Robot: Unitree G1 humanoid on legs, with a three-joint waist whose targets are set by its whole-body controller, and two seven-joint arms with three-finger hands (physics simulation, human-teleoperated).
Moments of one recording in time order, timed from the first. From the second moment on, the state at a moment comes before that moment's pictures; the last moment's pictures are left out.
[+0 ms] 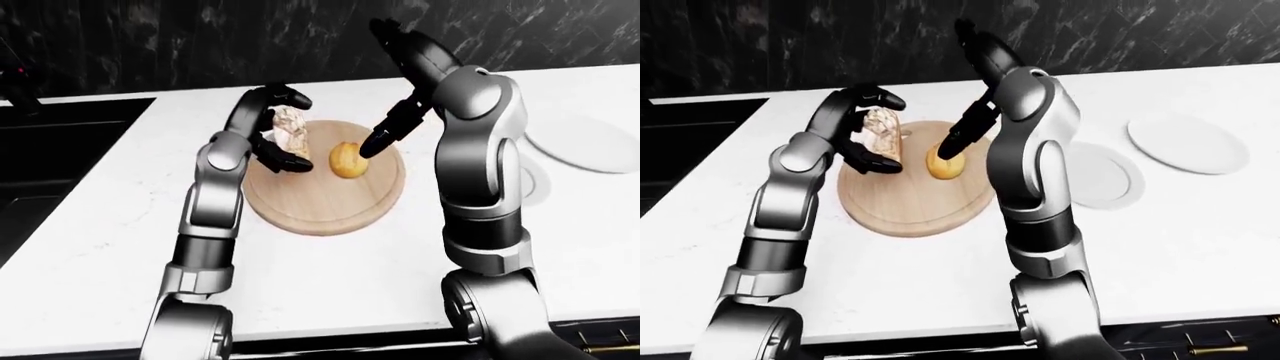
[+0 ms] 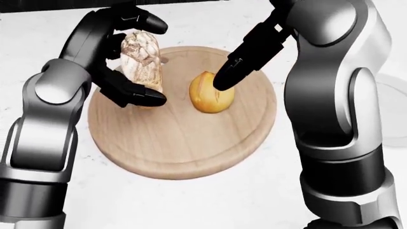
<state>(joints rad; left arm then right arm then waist) -0.86 0.18 0.04 0.27 0.31 0.44 -0.29 -1.06 -0.14 0.02 -0.03 -0.86 0.79 0.78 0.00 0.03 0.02</state>
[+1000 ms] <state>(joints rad) -0.84 0.19 0.04 0.07 0.39 0.59 -0.44 -1.06 -0.17 0.01 -0.03 -0.86 0.78 0.81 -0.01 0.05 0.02</state>
